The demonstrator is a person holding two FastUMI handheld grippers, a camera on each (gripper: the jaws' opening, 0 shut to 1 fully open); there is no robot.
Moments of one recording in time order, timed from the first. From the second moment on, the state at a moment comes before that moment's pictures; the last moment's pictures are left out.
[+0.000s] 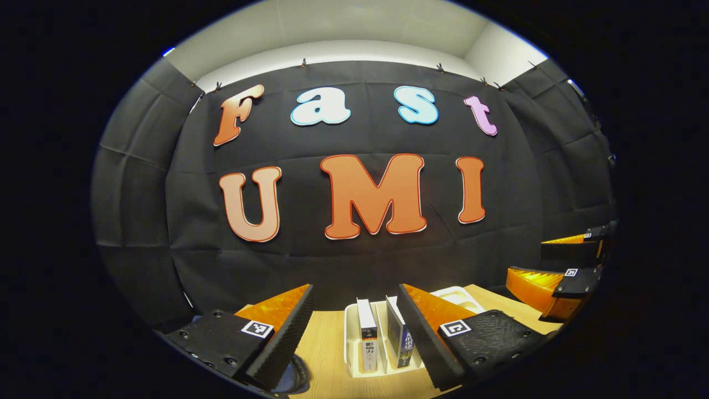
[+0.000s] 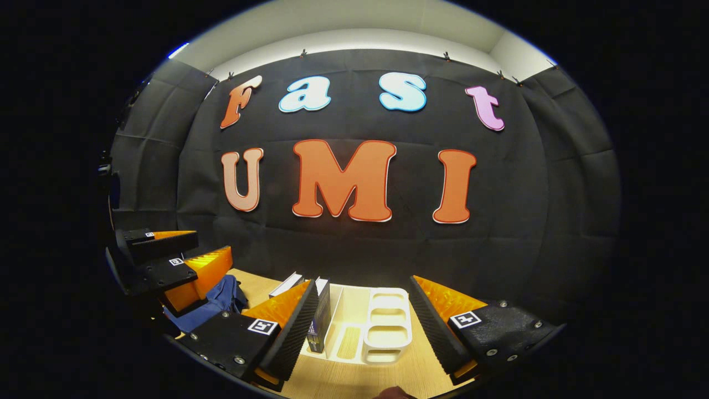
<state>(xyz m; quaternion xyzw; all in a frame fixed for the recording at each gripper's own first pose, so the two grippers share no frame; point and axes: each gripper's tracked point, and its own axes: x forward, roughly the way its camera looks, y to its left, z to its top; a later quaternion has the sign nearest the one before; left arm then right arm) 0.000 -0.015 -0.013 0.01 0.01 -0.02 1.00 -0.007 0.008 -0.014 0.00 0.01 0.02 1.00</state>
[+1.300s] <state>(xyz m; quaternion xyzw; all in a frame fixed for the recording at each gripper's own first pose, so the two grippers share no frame) -0.041 0.060 -0.078 0.15 0.10 0.12 0.98 0.013 -0.012 -0.068 0.01 0.06 0.10 0.99</state>
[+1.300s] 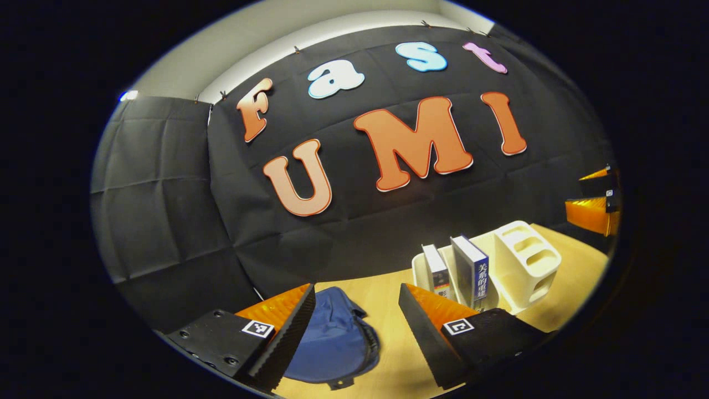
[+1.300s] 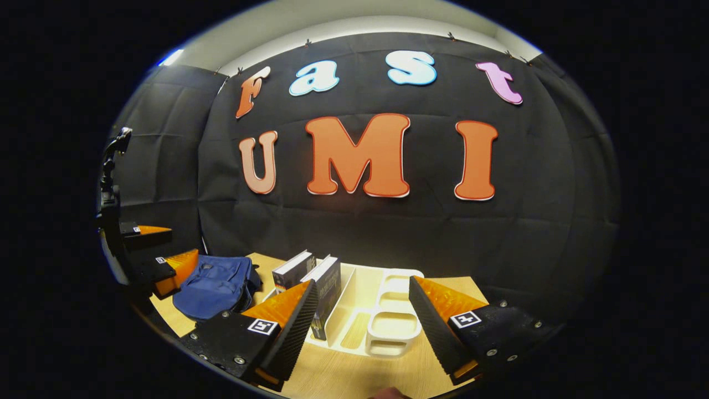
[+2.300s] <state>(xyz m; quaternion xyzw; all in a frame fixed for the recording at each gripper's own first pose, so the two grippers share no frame) -0.030 0.138 -0.296 0.40 0.24 -0.08 0.88 0.042 0.012 -0.086 -0.01 0.11 -0.06 0.99</state>
